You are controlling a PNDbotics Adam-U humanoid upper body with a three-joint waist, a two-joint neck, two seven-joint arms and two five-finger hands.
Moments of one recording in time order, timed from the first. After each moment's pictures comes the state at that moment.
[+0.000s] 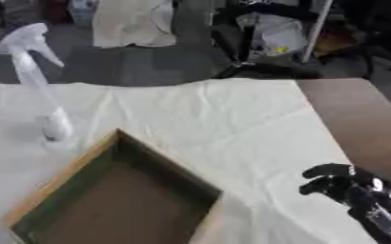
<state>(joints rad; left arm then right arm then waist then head) -1.30 0.68 -0.22 -1.15 -0.16 -0.32 -0.62 0.03 -0.43 -0.35 -1.98 -0.51 -0.18 0.68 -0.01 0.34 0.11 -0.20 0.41</state>
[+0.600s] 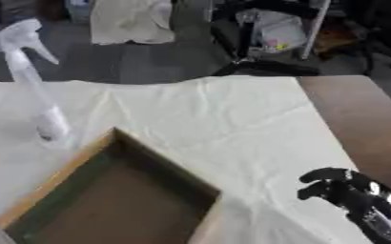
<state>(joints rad) -1.31 0.66 -0.22 -1.13 -0.15 -0.29 -0.58 0.02 -0.43 -0.35 -1.98 -0.49 -0.18 0.69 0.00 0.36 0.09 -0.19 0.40</state>
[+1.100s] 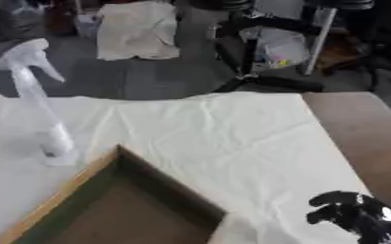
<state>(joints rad) -1.31 0.66 -0.21 -1.11 -0.17 -0.29 -0.57 0.01 -0.42 -0.35 -1.98 -0.49 -0.17 0.69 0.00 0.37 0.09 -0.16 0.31</state>
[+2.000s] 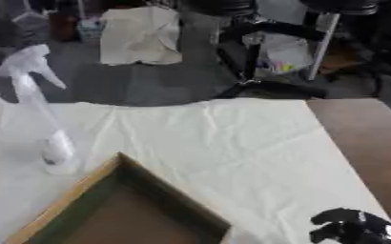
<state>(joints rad) -1.32 0.65 -0.19 -1.09 -0.19 -0.28 -0.52 0.00 -0.40 -0.34 -1.98 -0.45 -0.16 0.70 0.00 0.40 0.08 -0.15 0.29</state>
